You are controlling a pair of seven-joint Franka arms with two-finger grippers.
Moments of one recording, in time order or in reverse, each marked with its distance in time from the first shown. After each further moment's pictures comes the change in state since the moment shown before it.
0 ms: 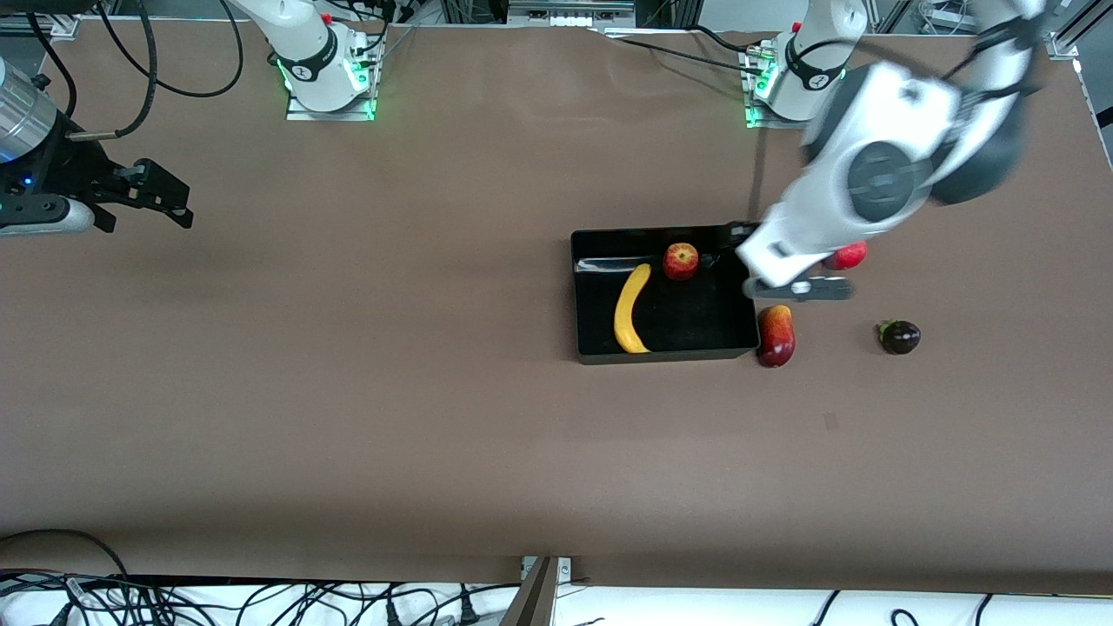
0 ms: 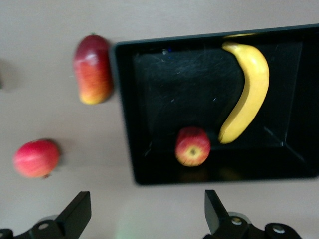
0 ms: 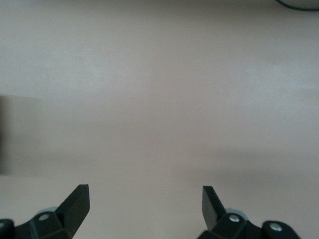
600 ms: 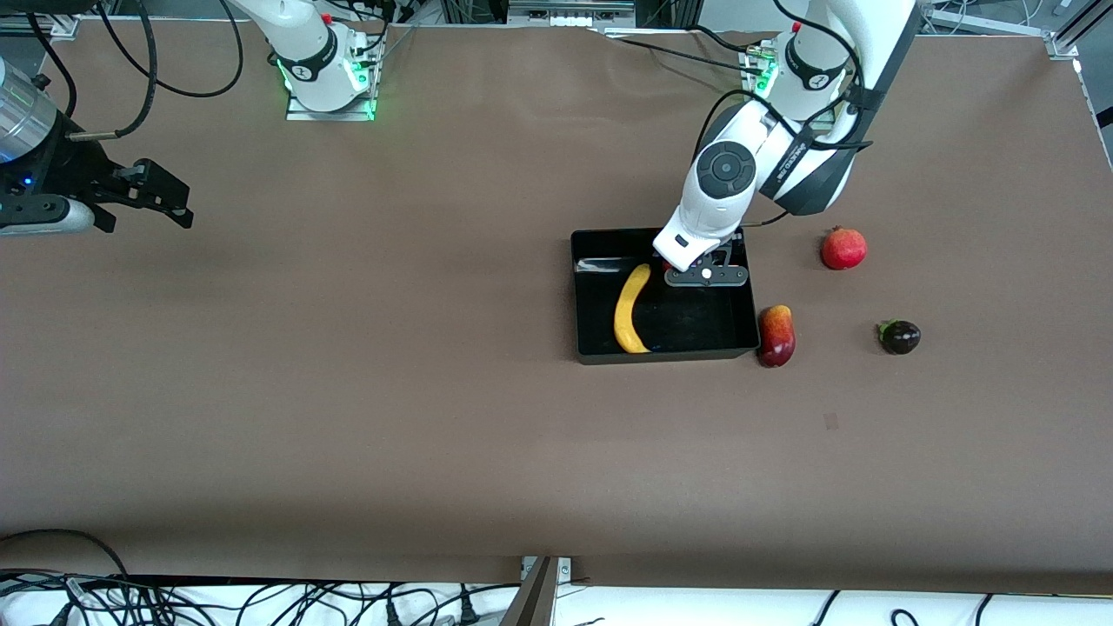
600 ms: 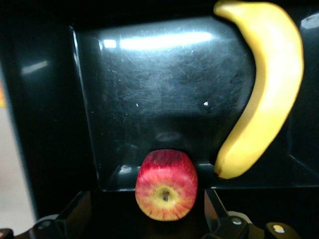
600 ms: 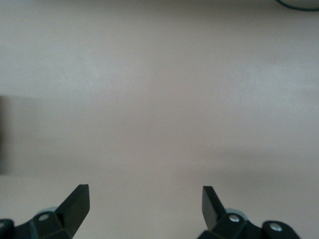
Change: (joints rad) left arm -0.110 0.013 -0.003 -0.411 0.103 0.551 -0.181; right arm 0.000 0.000 0.000 0.000 0.000 0.000 0.000
